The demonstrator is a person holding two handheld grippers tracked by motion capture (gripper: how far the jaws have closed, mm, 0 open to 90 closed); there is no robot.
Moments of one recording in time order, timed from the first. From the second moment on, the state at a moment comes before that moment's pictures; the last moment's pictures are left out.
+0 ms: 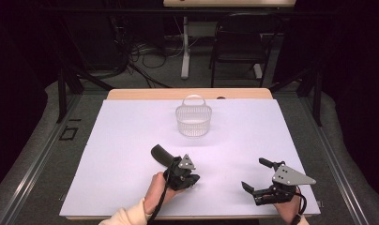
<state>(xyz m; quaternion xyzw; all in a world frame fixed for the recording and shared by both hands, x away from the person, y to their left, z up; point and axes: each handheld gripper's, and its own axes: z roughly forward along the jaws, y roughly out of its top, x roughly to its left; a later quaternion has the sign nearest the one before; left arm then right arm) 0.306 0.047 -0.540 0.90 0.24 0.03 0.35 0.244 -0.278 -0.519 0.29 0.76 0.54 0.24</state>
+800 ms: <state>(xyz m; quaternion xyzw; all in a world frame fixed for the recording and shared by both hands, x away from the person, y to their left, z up) 0.301 0.060 -0.535 0.92 0.22 0.00 0.32 0.244 -0.279 -0.518 0.29 0.76 0.54 0.24</state>
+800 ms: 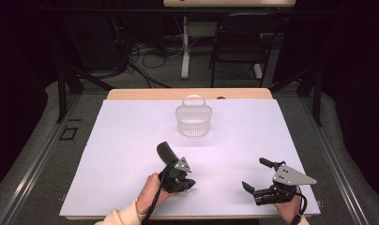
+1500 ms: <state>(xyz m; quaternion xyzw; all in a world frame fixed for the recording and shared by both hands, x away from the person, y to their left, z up) 0.299 0.075 -0.531 0.93 0.22 -0.02 0.30 0.244 -0.280 -0.518 0.29 0.75 0.54 0.24</state>
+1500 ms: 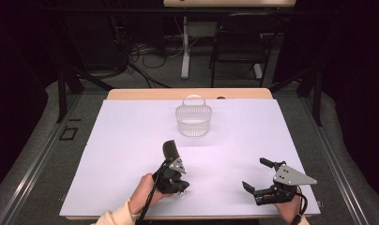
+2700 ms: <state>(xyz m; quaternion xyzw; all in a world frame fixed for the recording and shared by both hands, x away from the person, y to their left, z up) 0.301 0.090 -0.526 0.94 0.22 0.00 0.25 0.244 -0.280 -0.518 0.29 0.76 0.53 0.24</state>
